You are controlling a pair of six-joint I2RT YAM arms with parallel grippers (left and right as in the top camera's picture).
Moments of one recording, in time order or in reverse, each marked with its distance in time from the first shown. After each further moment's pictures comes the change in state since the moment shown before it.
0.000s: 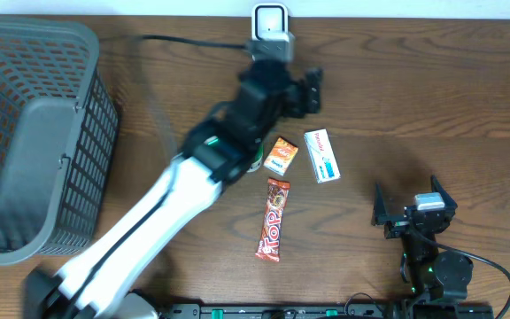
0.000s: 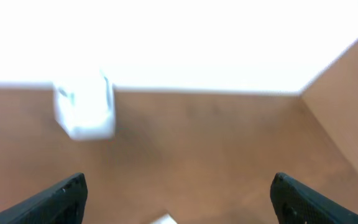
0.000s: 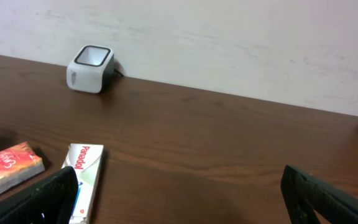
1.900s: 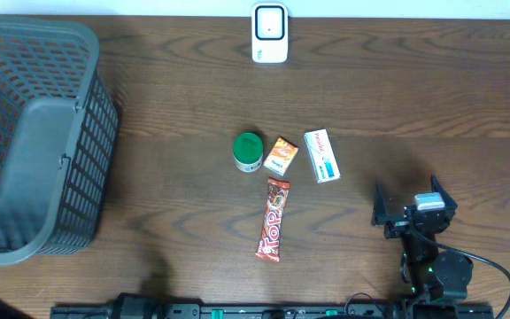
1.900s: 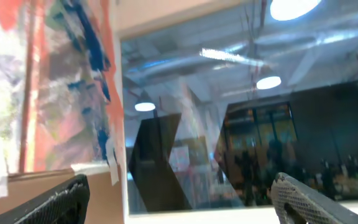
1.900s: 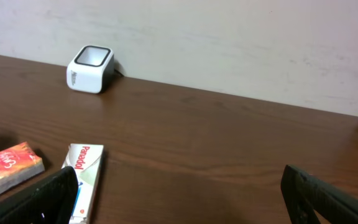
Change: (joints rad) left arm 0.527 -1.304 -0.144 -0.095 -0.040 0.768; right arm 0.000 0.000 0.000 0.000 0.000 0.000
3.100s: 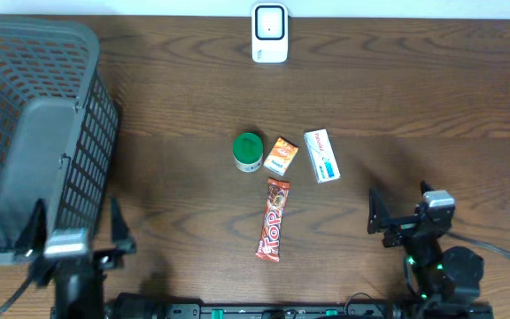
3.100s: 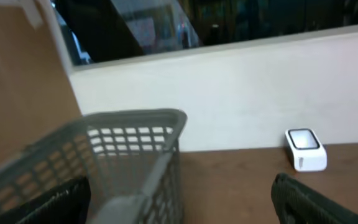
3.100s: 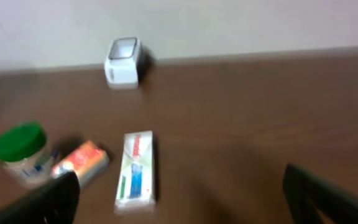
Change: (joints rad) left arm 0.000 -0.090 -0.492 -0.232 0.001 -0.185; right arm 0.000 0.069 0.214 -0.314 -0.093 0.224
